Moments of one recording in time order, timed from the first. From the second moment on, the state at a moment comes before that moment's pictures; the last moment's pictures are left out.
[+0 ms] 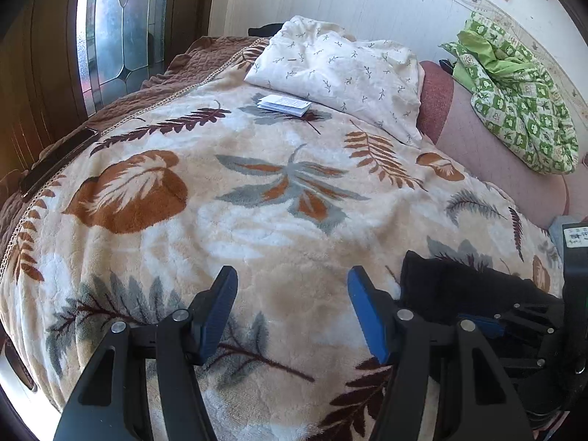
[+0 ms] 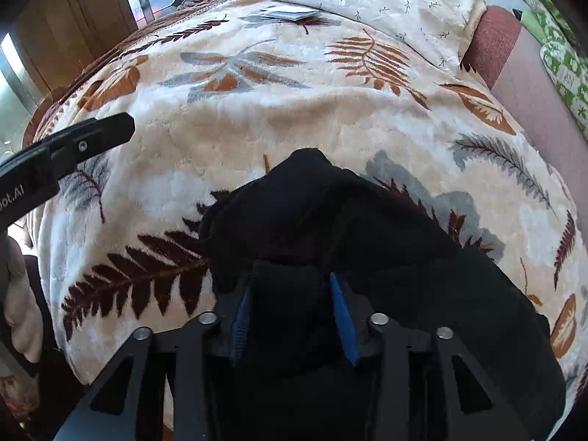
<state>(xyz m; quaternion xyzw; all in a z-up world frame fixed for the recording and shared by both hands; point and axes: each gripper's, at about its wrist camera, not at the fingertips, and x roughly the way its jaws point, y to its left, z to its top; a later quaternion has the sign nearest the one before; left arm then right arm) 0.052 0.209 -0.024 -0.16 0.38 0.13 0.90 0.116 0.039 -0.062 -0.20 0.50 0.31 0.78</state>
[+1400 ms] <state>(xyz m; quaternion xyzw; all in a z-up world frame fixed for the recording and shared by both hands) 0.049 0.147 -0.035 -0.12 0.39 0.06 0.91 0.028 -0.307 -0.073 0.12 0.50 0.00 0.86</state>
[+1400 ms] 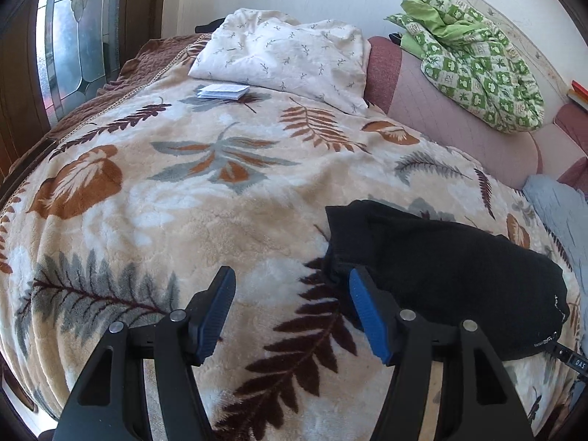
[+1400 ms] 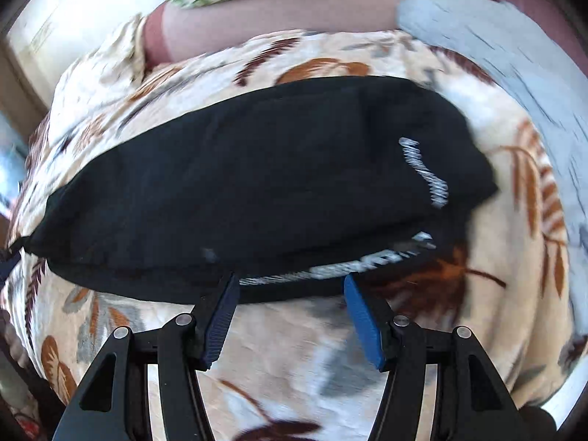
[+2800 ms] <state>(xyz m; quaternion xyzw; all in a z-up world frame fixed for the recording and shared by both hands) 0.018 0.091 -0.010 -0.14 0.45 0.04 0.88 0.059 -0.438 -0.092 0.34 0.42 -0.06 0.84</state>
